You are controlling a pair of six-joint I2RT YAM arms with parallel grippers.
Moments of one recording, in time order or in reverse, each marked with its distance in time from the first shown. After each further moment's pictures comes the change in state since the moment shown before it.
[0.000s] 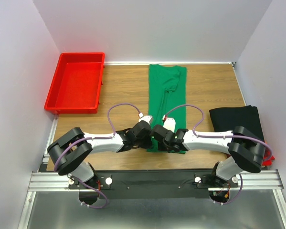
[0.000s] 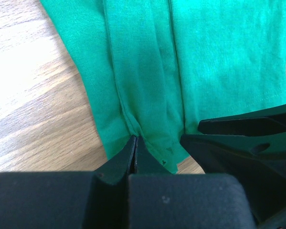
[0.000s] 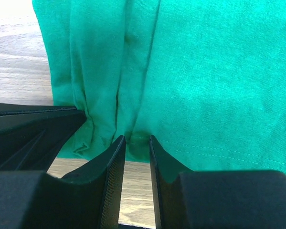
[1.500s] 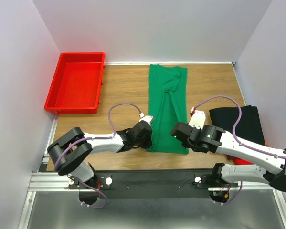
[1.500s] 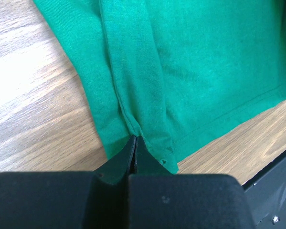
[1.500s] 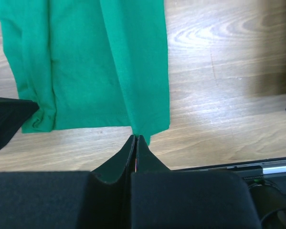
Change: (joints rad) left arm 0.003 0.000 -0.002 0.007 0.006 0.038; right arm 0.006 -0.449 0.115 -0.652 0.245 0.113
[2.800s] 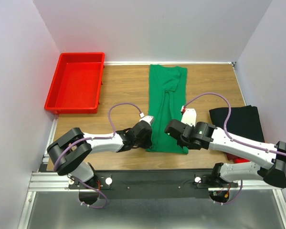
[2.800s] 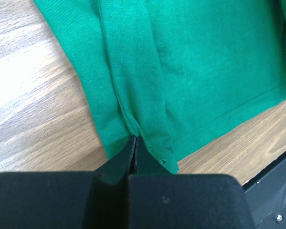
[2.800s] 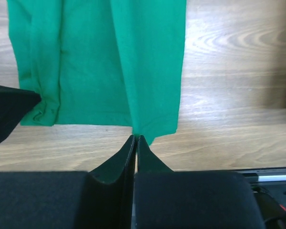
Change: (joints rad) left arm 0.000 -0.005 0.004 -0.015 0.000 0.015; right arm 0.000 0.114 0.056 0.046 -0.039 -0.116
